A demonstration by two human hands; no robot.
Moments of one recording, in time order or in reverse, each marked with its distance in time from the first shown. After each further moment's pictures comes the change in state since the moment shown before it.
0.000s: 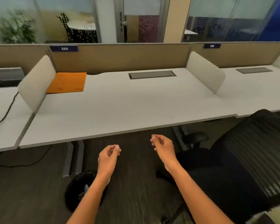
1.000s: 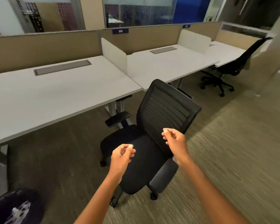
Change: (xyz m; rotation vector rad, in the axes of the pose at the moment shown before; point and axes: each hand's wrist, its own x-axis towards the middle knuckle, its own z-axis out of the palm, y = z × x) left_hand -0.282 0.031 0.366 -0.028 -0.554 0.025; right_hand -0.145 0.126 -0.452 -0.006 0.524 0.045
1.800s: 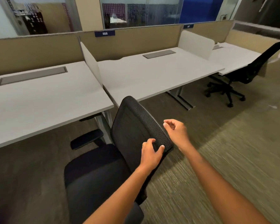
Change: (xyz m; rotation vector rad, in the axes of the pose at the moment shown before) left_hand 0.221 0.067 0.387 0.396 -0.059 0.067; right_hand 0.367 0.017 -0.164 -0.274 -0.076 -0.191
